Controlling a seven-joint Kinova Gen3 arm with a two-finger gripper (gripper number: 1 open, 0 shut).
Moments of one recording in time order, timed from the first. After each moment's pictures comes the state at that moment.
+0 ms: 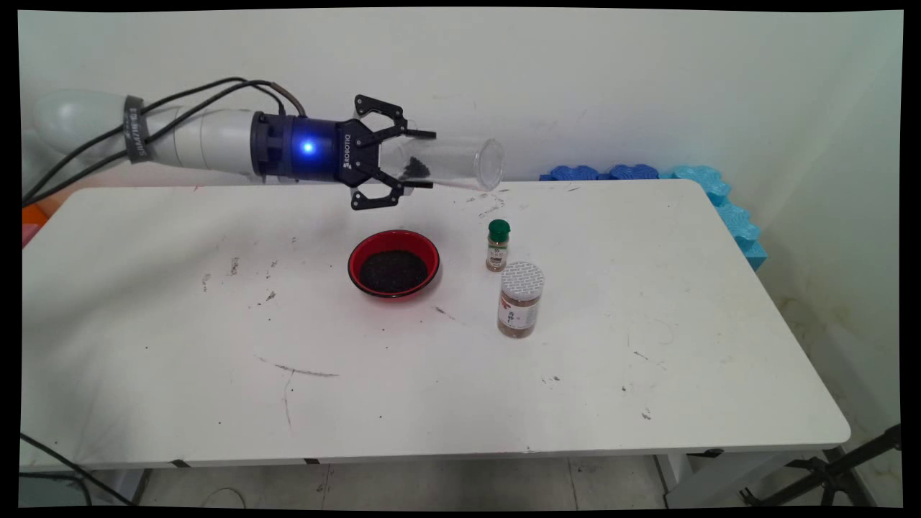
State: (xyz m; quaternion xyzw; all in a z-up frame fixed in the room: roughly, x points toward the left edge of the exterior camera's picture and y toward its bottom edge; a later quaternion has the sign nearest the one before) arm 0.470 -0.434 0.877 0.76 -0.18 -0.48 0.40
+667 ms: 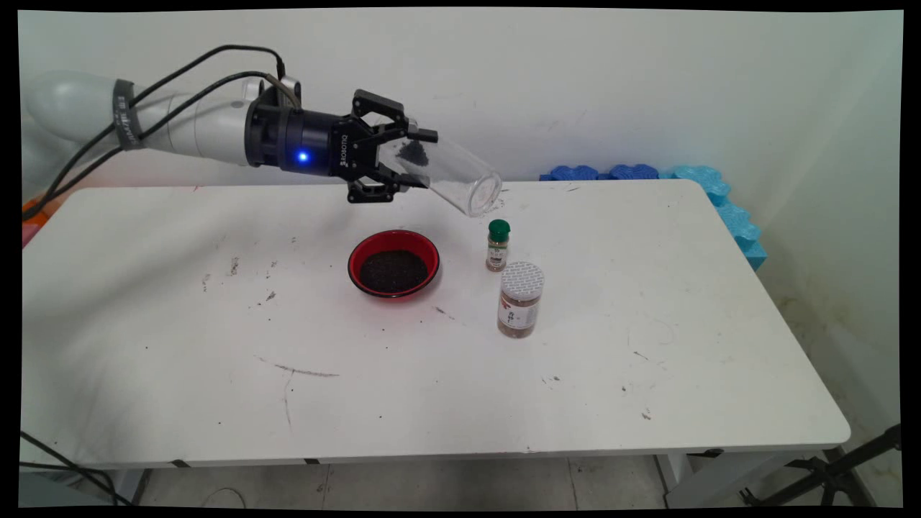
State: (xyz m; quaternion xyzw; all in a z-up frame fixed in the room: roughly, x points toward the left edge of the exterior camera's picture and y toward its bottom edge) arm 0.469 -0.438 0.891 0.68 -0.40 -0.38 0.49
